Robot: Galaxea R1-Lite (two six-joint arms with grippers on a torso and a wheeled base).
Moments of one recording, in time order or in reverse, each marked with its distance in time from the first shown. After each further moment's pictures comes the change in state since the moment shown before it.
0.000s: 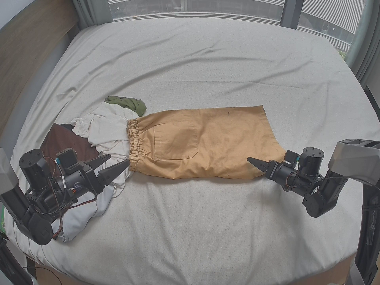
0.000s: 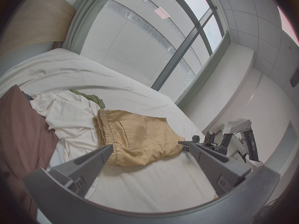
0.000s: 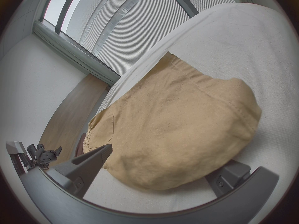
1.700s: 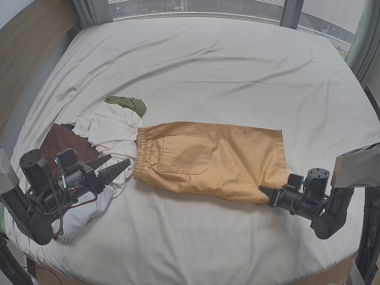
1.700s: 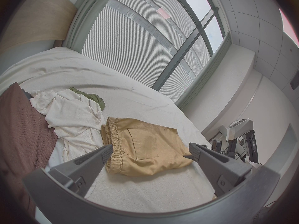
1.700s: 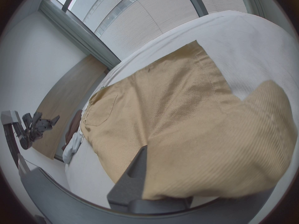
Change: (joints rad) left arm -0.002 0.002 0.000 0.001 0.000 -0.017; right arm 0.039 -0.045 0.372 -0.150 -0.059 -0.193
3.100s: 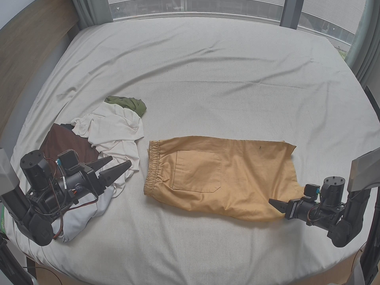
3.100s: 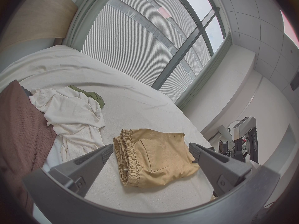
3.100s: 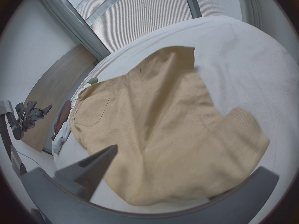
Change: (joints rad) left arm -0.006 0.001 0.005 0.000 -0.002 -0.006; right arm -0.061 -0.131 0.204 -0.001 -0.093 -0.086
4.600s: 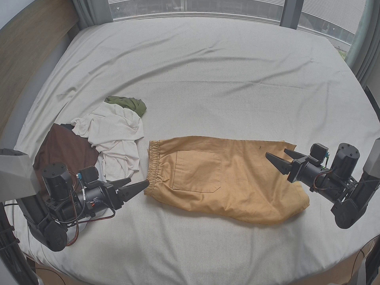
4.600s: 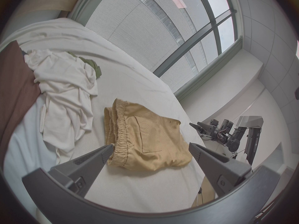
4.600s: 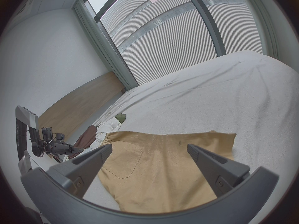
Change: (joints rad) left arm -0.087 0.162 0.003 -0.003 0.005 -0.086; right arm 0.029 -0.175 -0.219 0.001 0.130 -0.021
